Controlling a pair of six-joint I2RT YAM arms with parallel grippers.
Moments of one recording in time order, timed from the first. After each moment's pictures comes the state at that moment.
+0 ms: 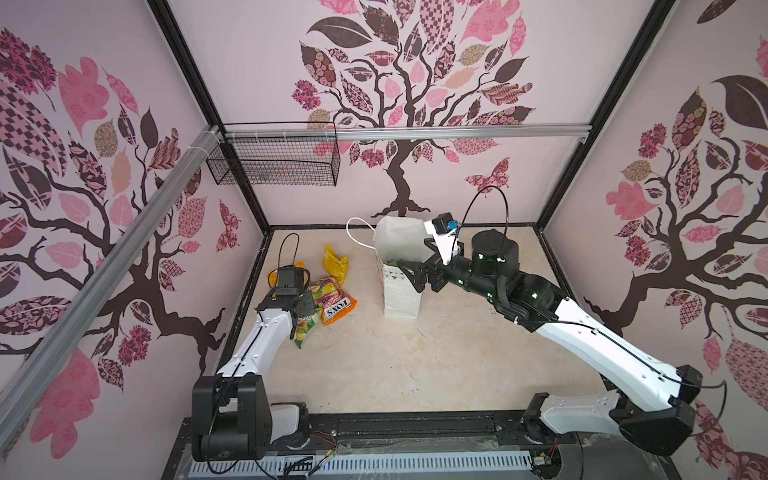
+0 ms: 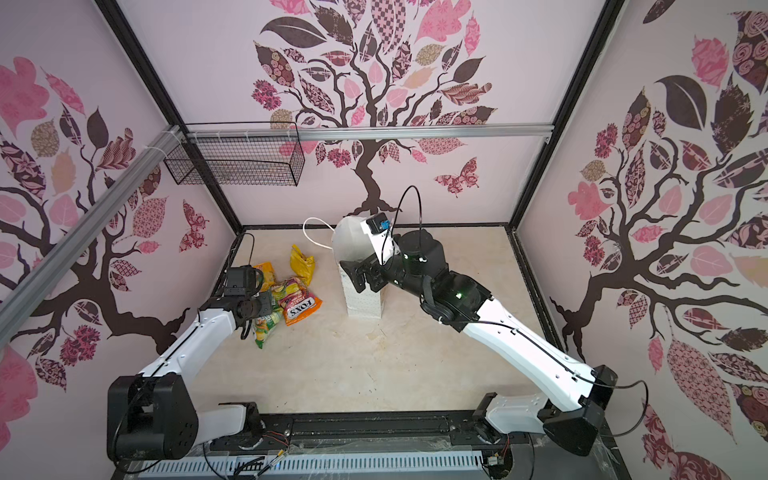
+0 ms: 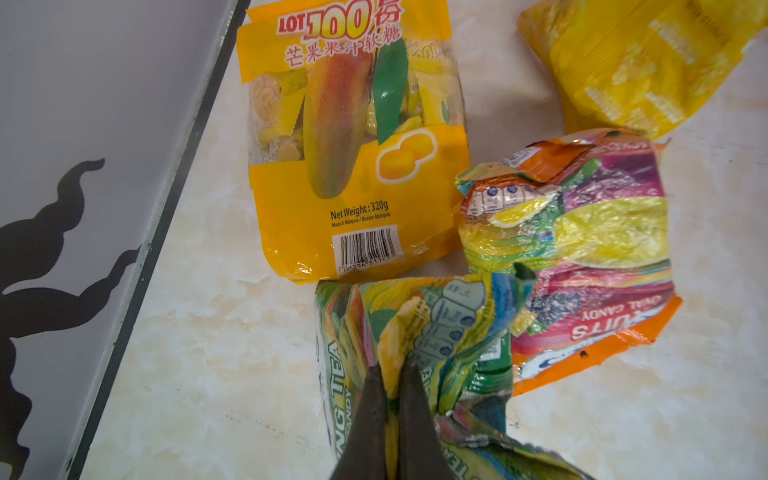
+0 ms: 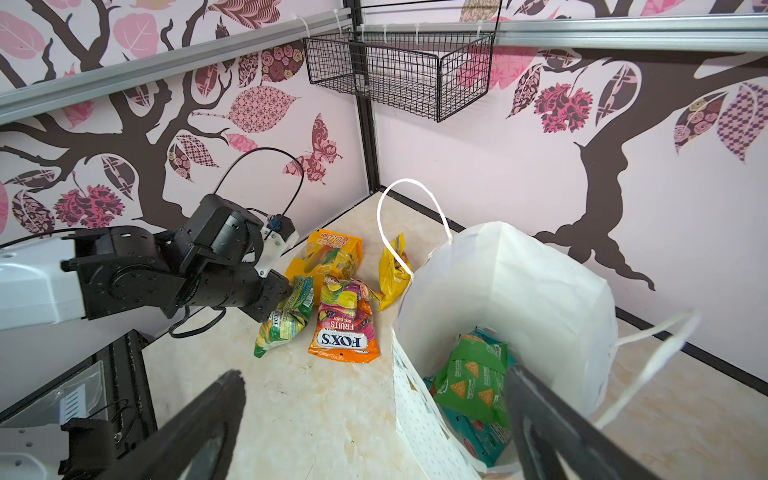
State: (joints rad) left arm 0.00 1.30 0.84 -0.53 -0.24 -0.16; right arm 0.83 1.26 1.41 -0.35 -0.02 0.10
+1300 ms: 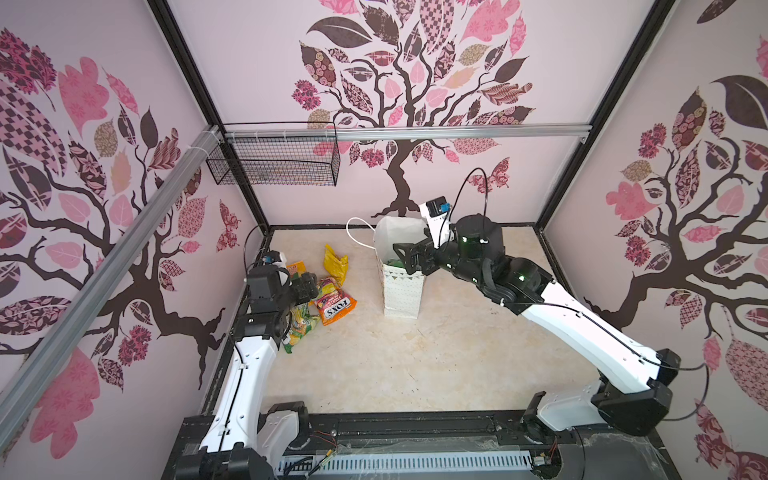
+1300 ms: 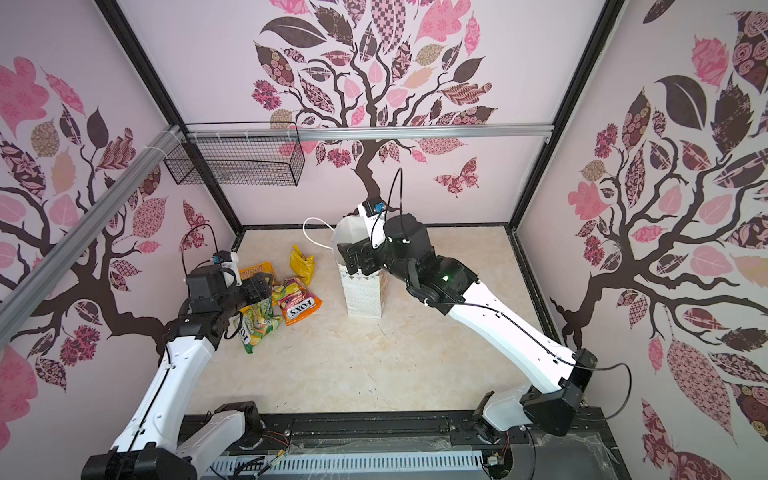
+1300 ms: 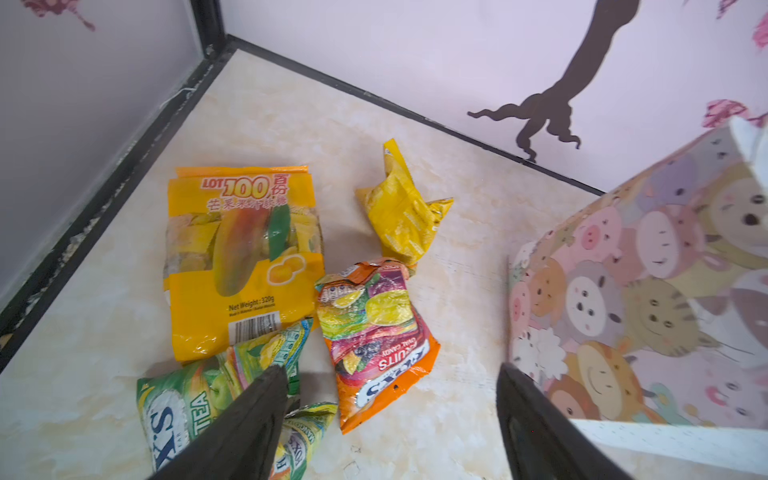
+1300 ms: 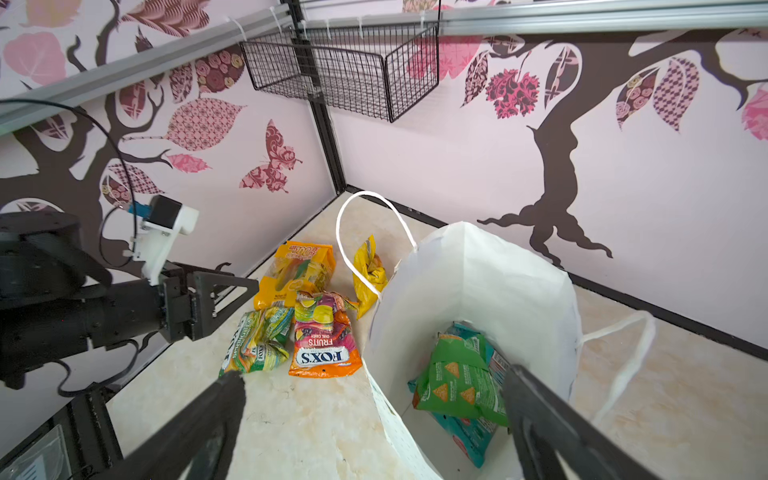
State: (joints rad) left arm 0.08 0.98 0.88 -0.44 0.18 -0.29; right arm 0.82 1.44 1.65 -0.48 0.11 0.19
